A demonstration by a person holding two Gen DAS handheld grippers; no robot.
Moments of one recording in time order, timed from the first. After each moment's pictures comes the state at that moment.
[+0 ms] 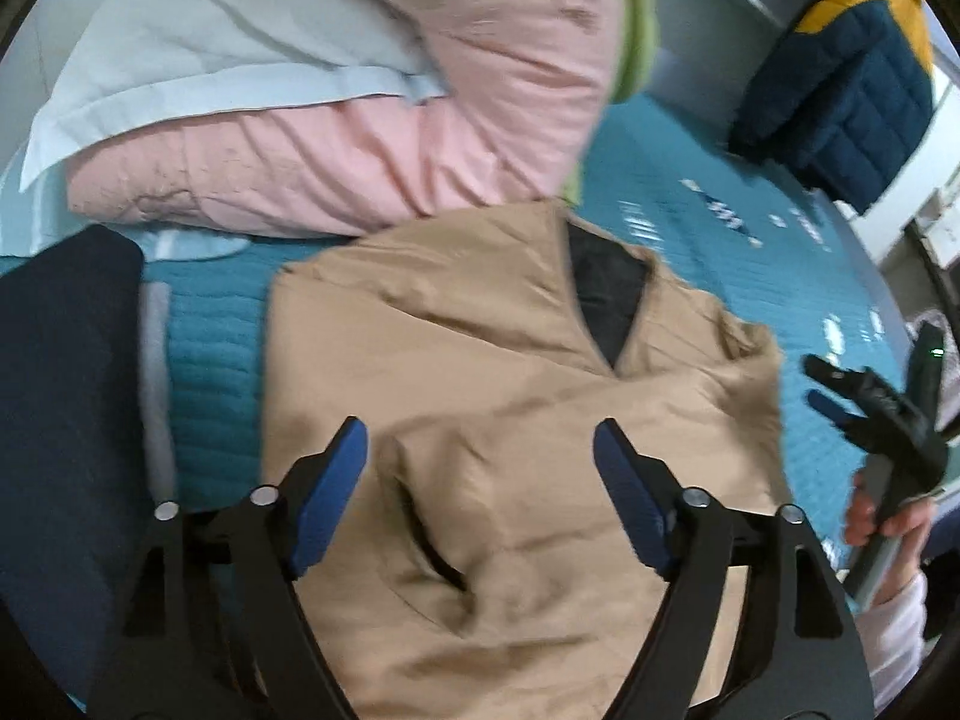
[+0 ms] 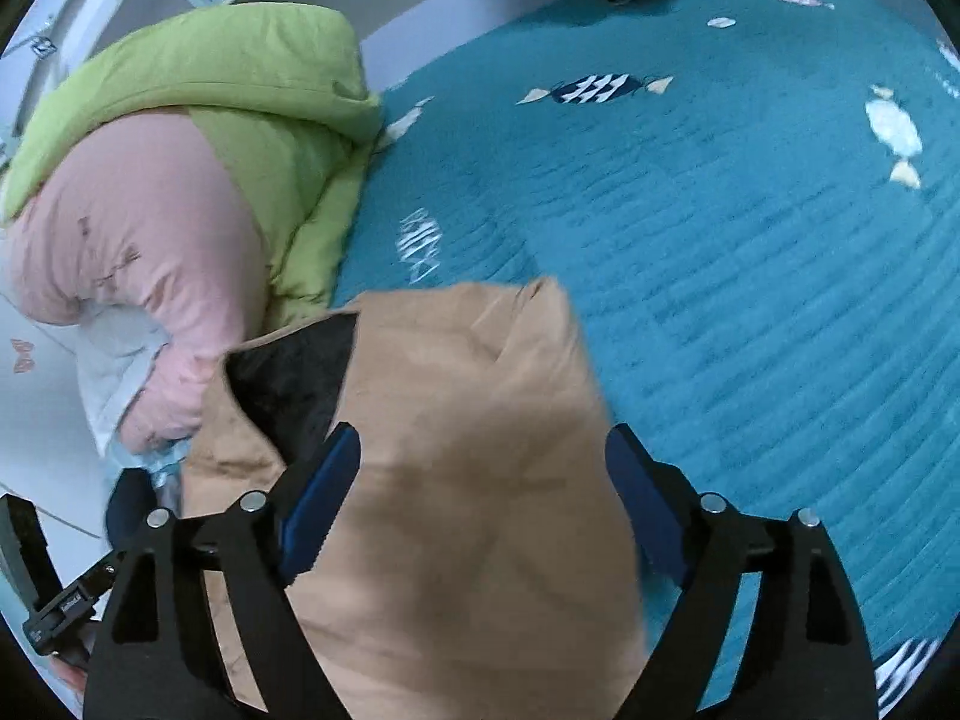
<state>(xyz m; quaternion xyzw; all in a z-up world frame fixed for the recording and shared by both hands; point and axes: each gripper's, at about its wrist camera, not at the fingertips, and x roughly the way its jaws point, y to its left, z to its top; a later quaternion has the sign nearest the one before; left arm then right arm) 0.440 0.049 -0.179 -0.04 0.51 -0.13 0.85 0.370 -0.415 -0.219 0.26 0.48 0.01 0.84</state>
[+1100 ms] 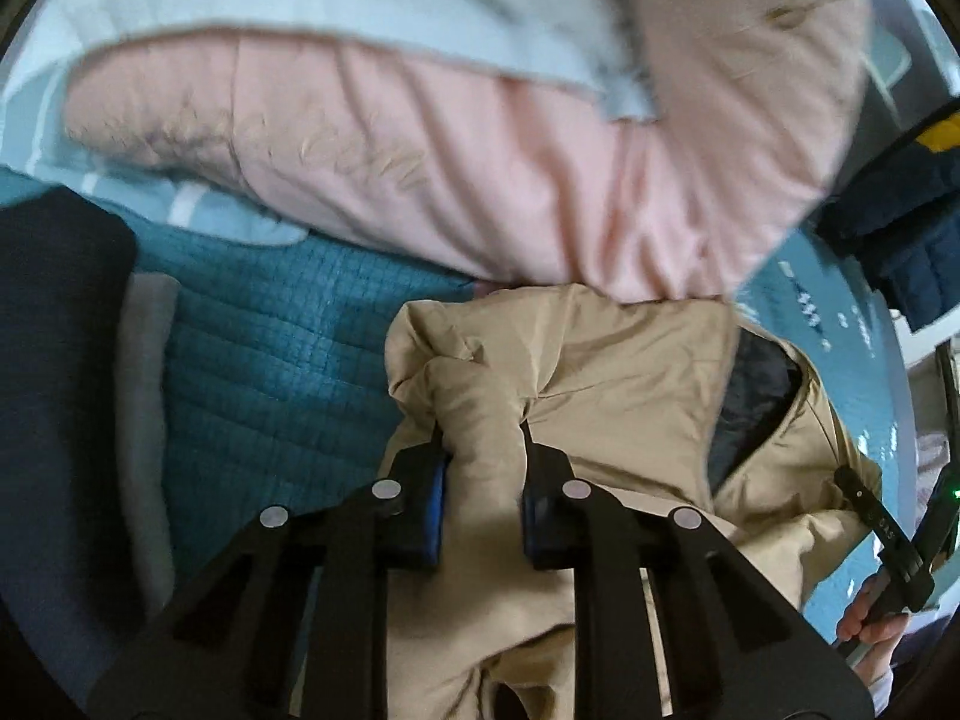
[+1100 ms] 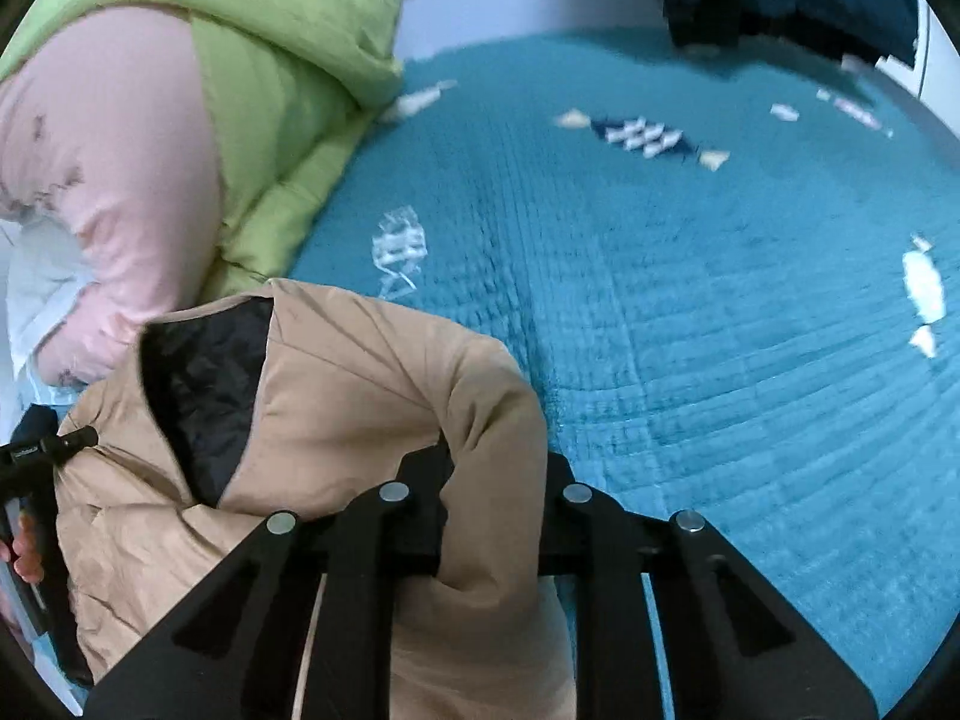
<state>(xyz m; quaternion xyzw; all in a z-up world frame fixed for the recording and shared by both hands) 0.512 0.107 -0.210 -0.14 0.53 -0.07 0.83 0.398 -0.388 -0.207 0.12 0.47 0.01 0.88</state>
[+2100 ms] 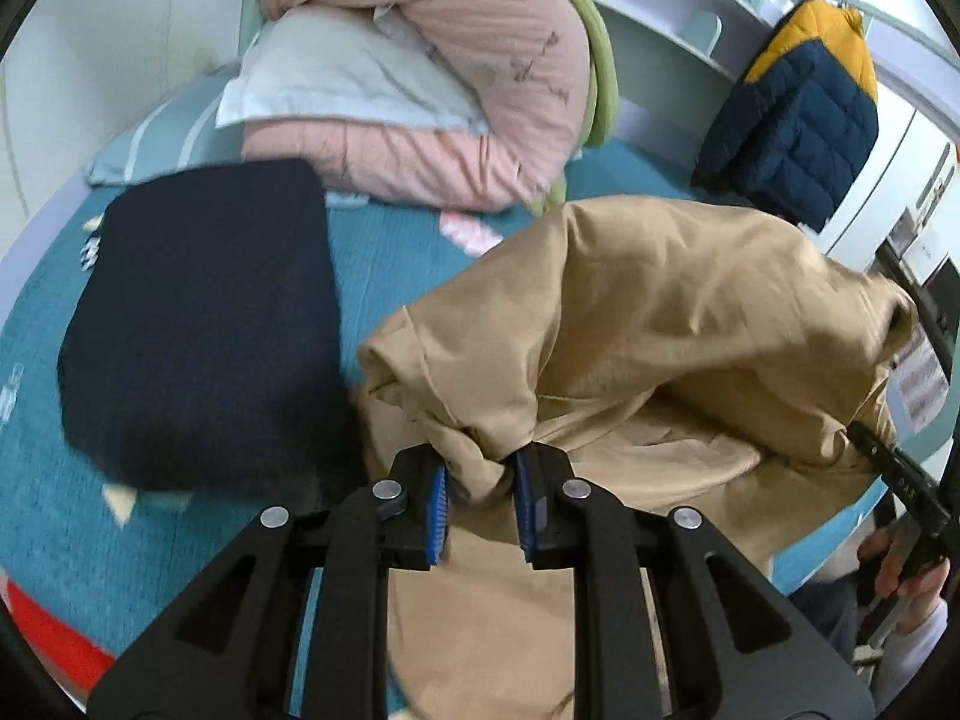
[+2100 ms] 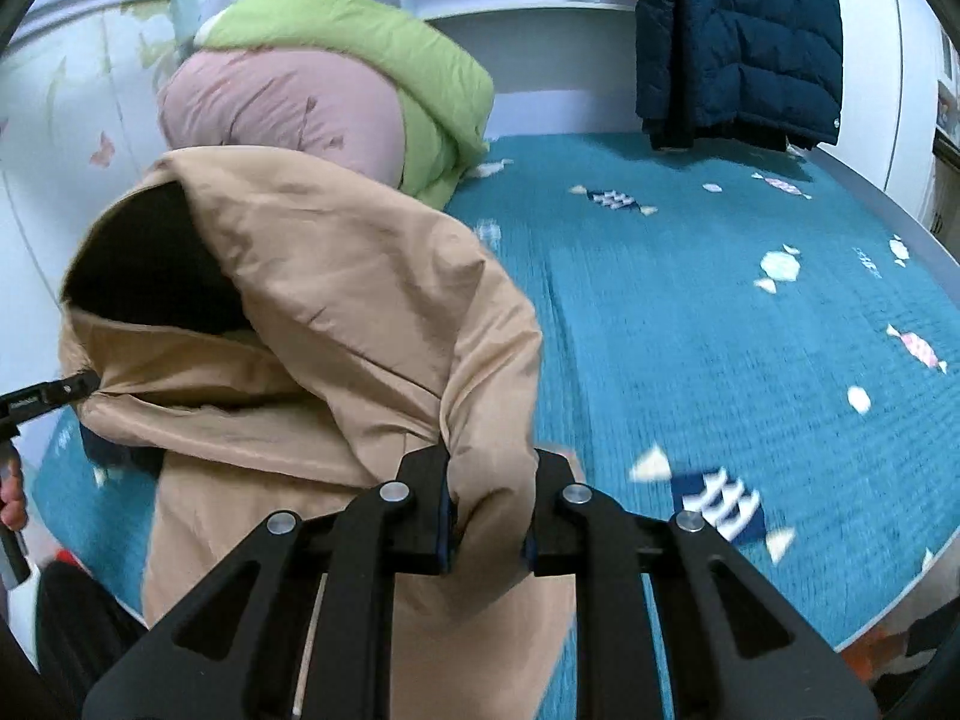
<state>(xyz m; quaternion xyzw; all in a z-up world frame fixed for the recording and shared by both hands) 0.191 0.123 -0.116 -0.07 0.43 -0.13 0.89 0.091 -0.334 -0.122 0.05 0.40 0.03 0.92</state>
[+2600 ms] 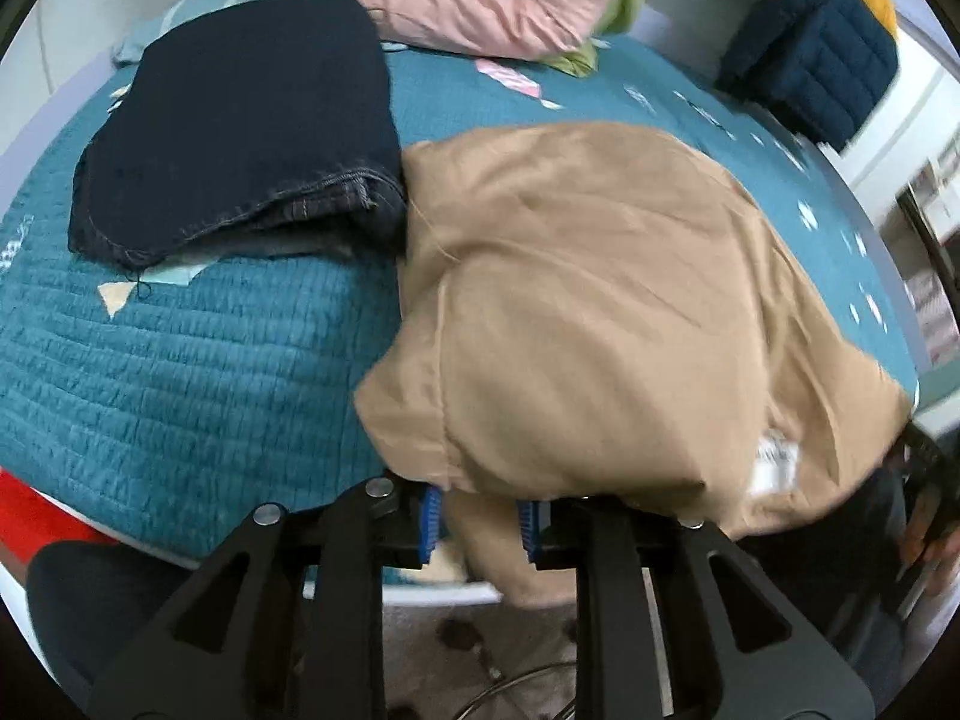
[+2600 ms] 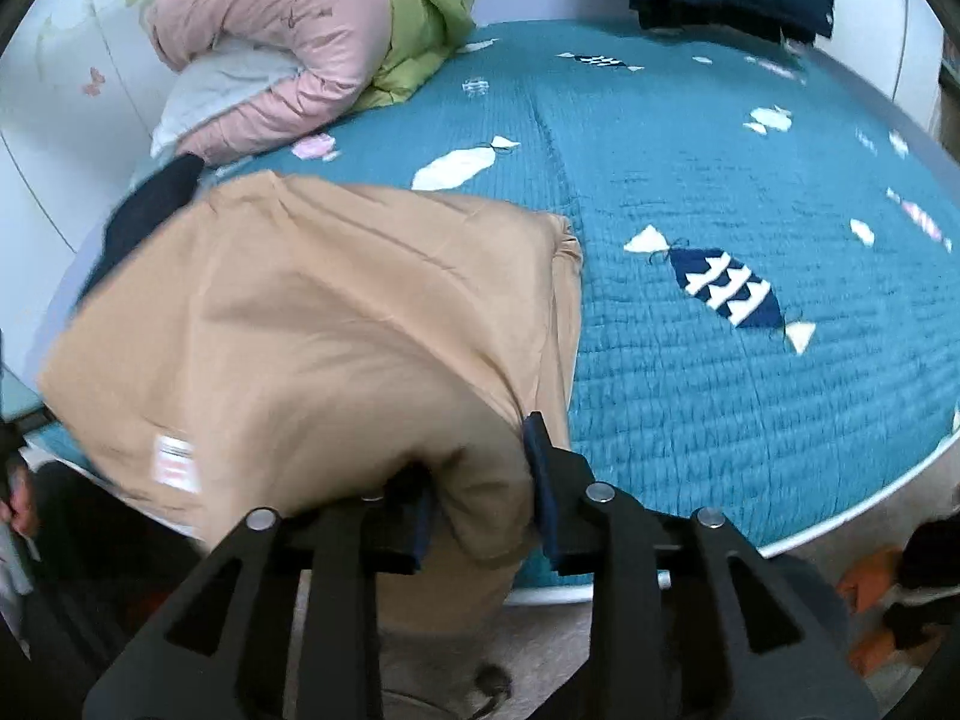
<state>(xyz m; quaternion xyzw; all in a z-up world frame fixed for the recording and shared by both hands) 0.104 0.140 -0.200 -0.05 0.52 -0.12 0.85 0.013 -0.346 -0.178 0.09 0.48 0.05 0.87</state>
